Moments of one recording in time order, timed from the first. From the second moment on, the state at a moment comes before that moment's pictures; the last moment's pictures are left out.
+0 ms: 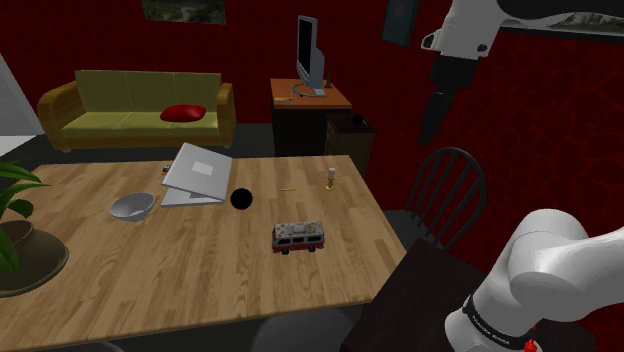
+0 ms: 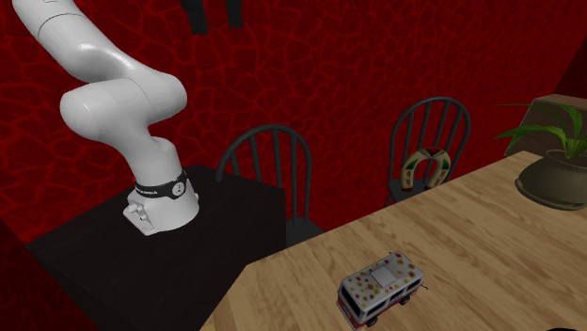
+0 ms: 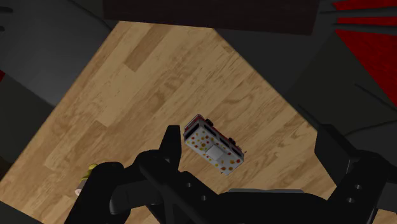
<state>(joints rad) 0.00 -0.83 -0.05 -2.26 0.04 1.43 -0.14</state>
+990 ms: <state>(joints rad) -0.01 -0.67 0.14 -2.52 0.16 1.91 0.15</state>
